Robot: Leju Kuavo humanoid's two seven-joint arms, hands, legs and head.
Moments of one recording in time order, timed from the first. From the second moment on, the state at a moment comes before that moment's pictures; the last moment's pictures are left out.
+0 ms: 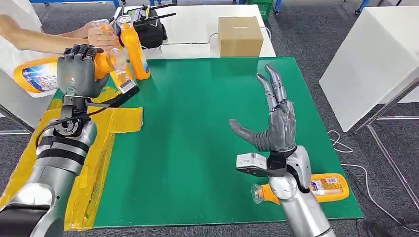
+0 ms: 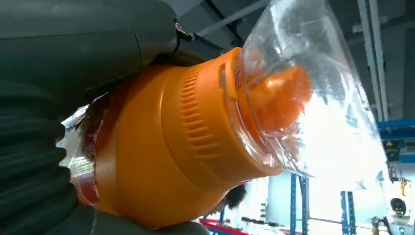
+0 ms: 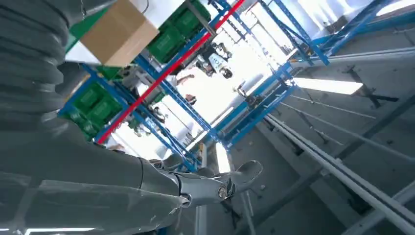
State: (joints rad) left arm -0.73 0.09 -0.17 -0.97 -1.57 0.70 0.09; right arm -0.27 0.01 0.38 -1.60 0.63 -0.42 -0.37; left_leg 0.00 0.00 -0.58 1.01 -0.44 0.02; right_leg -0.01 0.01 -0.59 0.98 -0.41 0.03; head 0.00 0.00
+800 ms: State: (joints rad) left arm -0.65 0.09 -0.13 -0.55 -1.24 0.59 -0.33; right arm -0.18 -0.05 0.15 -1.61 0.49 -0.30 -0.46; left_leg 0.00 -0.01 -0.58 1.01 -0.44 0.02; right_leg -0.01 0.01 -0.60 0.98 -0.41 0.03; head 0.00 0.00
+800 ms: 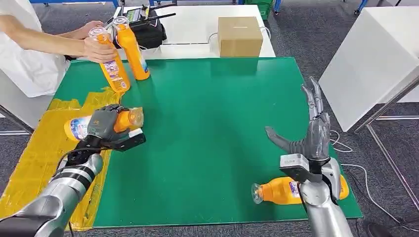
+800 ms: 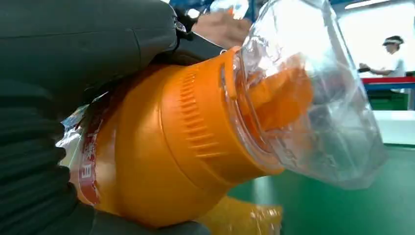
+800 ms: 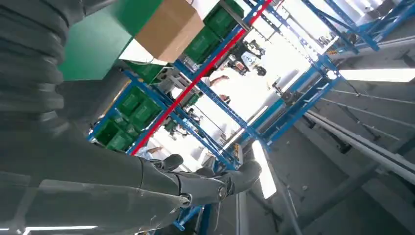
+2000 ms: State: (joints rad) left arm -0.63 0.01 -0.04 -0.49 -1.13 0.63 -0.40; right arm -0.25 -0.03 0.14 -1.46 0.51 -0.27 -0.44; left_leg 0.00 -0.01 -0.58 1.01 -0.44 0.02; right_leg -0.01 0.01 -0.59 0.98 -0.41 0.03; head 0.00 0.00
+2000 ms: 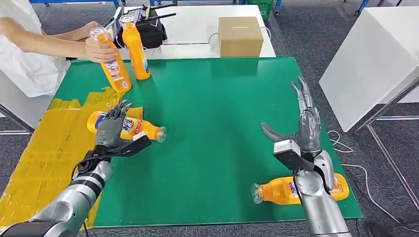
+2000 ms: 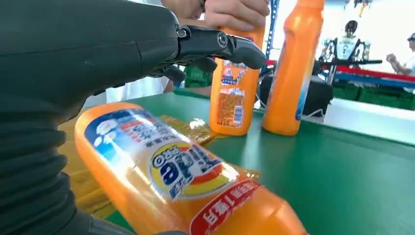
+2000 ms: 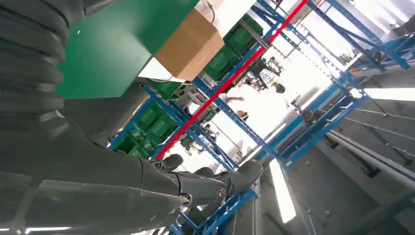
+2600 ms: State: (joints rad) left arm -0.37 -0.07 0.05 -1.27 -0.30 0.05 -0.61; right arm -0.14 -0.02 0.14 -1.53 0.68 -0.28 -0.42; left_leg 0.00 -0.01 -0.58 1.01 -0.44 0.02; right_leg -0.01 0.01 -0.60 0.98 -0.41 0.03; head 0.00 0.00
